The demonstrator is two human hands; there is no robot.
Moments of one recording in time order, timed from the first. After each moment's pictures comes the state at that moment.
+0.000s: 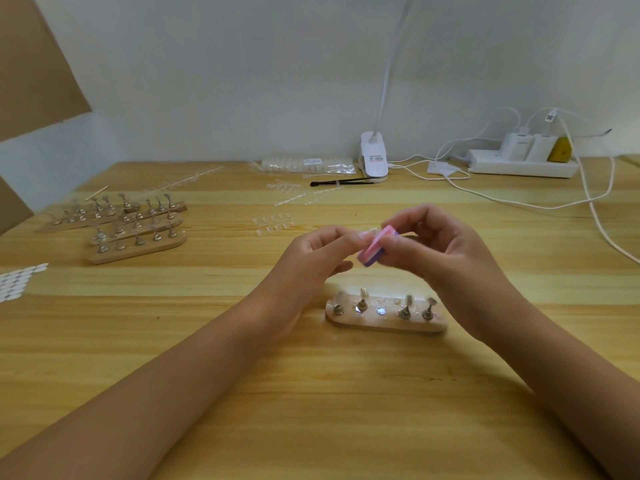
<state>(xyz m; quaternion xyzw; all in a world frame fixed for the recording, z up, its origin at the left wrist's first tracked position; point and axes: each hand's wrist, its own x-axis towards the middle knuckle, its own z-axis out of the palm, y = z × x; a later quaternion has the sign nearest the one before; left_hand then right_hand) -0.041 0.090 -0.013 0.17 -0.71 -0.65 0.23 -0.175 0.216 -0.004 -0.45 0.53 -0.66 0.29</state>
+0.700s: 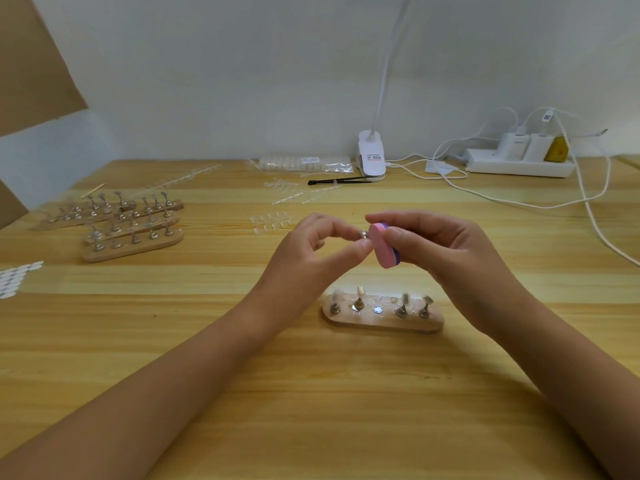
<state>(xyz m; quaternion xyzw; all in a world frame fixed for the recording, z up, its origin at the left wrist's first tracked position) -0.038 0.095 -0.009 0.19 -0.78 -0.52 0.29 -0.177 0.222 0.006 -0.48 0.56 -0.62 0.27</state>
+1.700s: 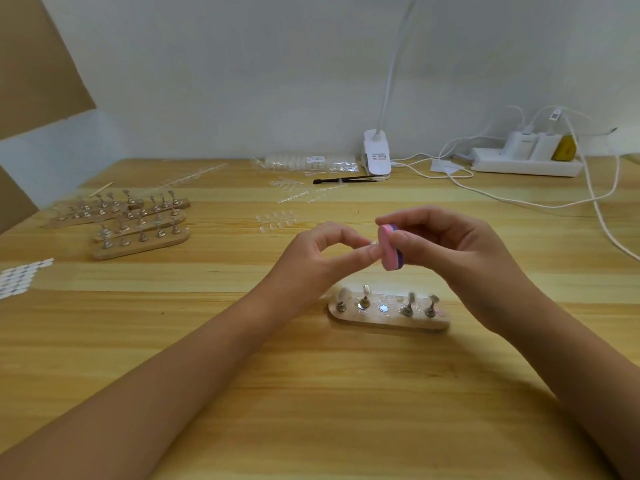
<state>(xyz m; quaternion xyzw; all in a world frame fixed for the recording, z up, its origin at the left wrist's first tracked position) -0.038 0.096 -0.004 0.19 -0.77 -0.55 0.24 -0.178 0.223 0.004 -0.50 0.55 -0.63 0.25</state>
